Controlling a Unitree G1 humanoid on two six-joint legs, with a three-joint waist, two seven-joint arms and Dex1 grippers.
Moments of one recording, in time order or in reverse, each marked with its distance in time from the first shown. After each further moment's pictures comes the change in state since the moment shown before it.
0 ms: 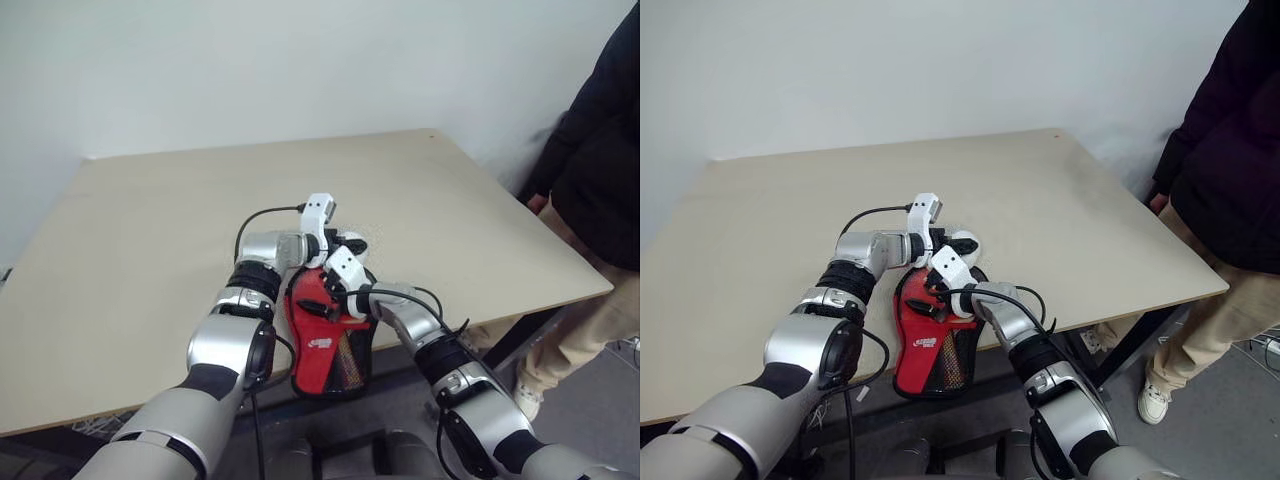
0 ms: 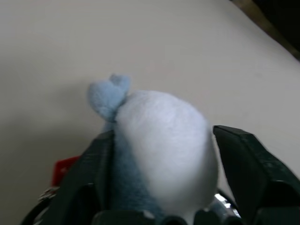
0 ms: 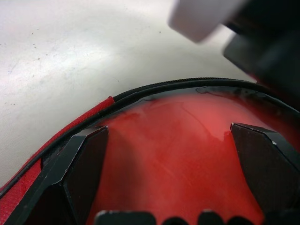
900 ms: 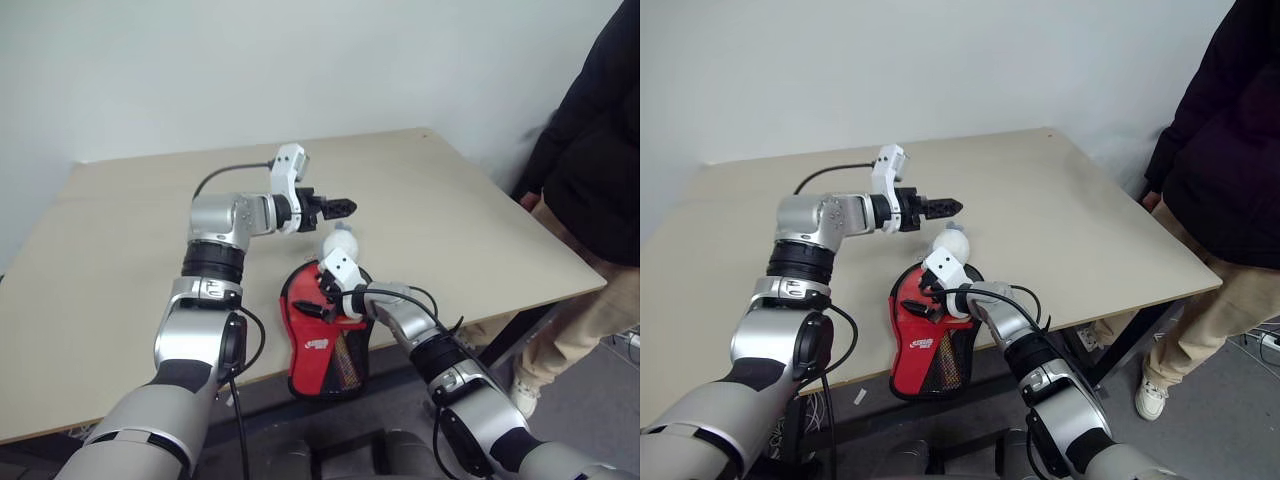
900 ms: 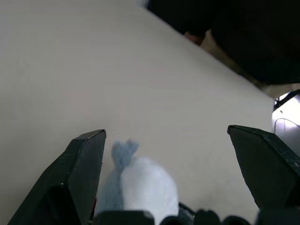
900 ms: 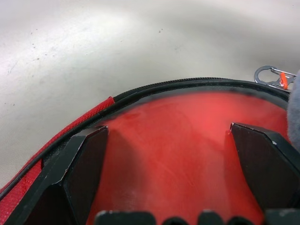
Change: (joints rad) left arm -0.021 0.197 0.027 -0.422 -0.141 0.309 -0.066; right arm -0.007 0.012 0.006 0.018 -0.010 -0.001 0.000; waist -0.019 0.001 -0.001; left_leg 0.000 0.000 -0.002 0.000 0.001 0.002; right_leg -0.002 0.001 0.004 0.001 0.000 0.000
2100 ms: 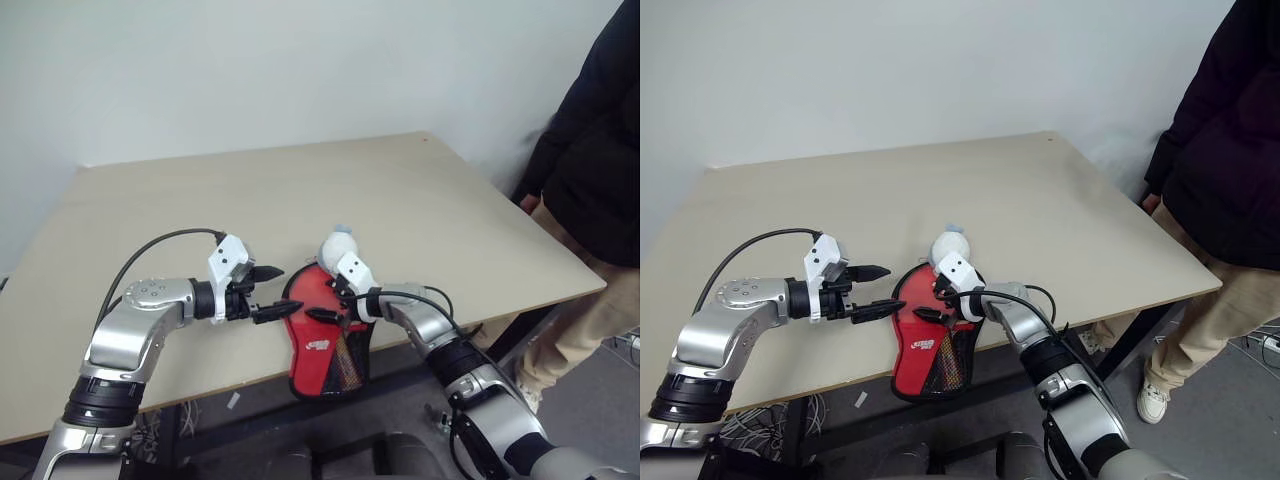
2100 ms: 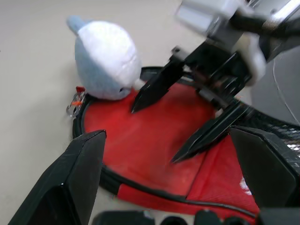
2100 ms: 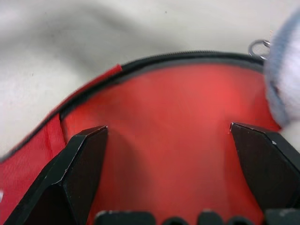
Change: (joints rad) left arm 0.775 0.380 -0.140 -0.620 -0.040 -0.456 -0.306; right arm 0.065 -0.144 0.016 -0.189 0.024 0.132 0.112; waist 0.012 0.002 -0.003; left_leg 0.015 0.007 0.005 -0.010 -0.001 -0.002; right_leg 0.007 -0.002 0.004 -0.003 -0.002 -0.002
